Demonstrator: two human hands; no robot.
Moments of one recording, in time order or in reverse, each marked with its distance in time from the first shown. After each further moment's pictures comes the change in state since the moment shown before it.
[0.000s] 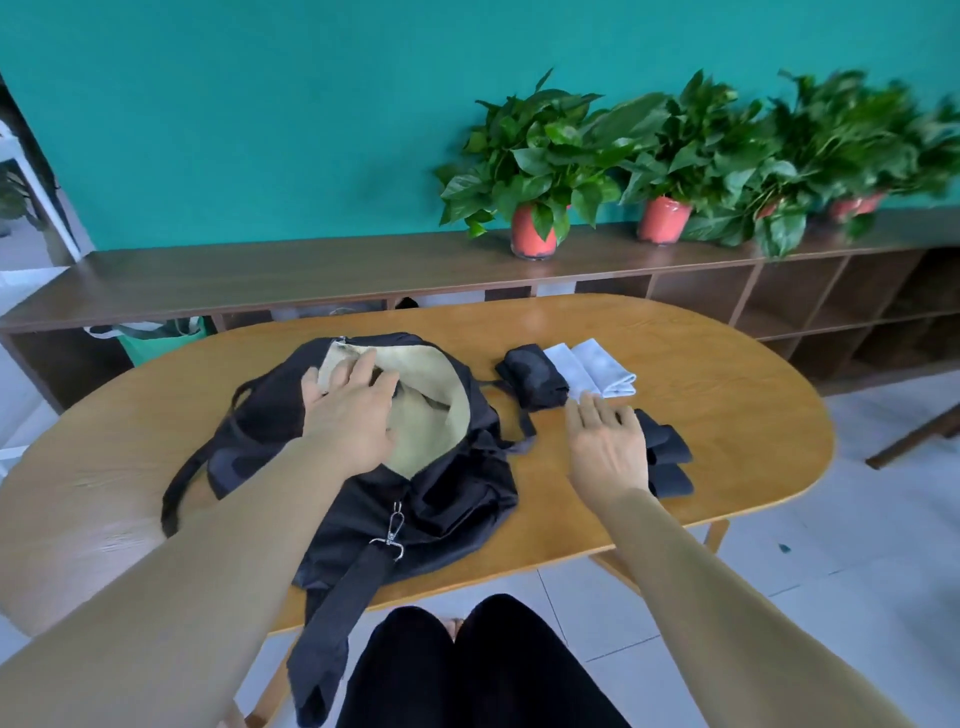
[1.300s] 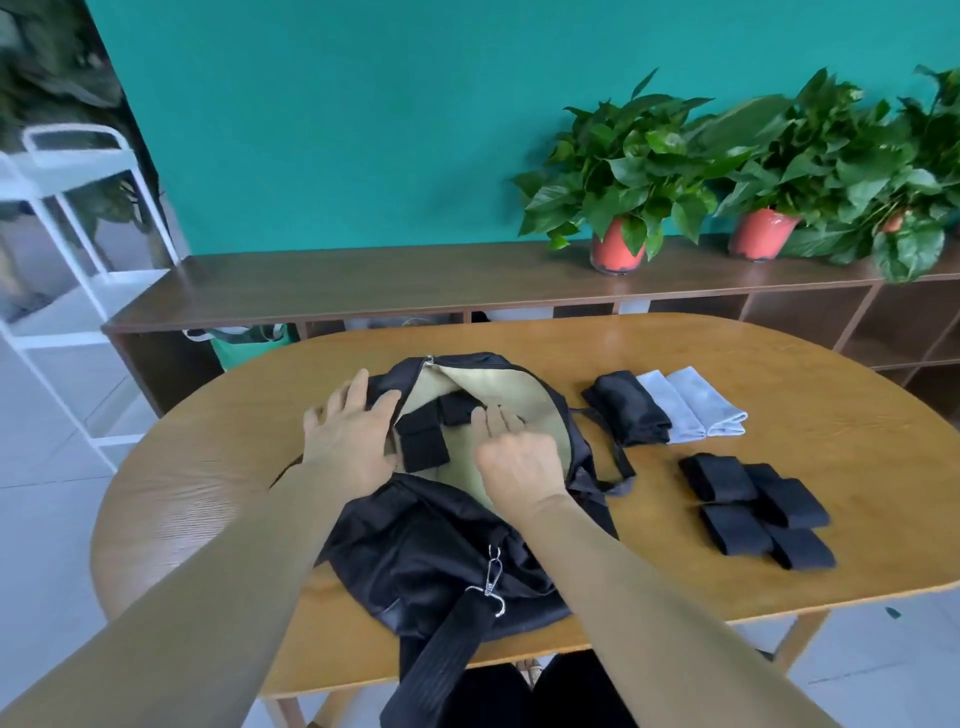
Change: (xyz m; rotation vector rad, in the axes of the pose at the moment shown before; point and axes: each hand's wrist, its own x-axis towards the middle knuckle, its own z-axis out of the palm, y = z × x) left_hand 0.013 -0.096 0.019 -0.078 -0.086 -0.142; right_hand 0.056 -0.174 -0.044 0.145 0.271 -0.333
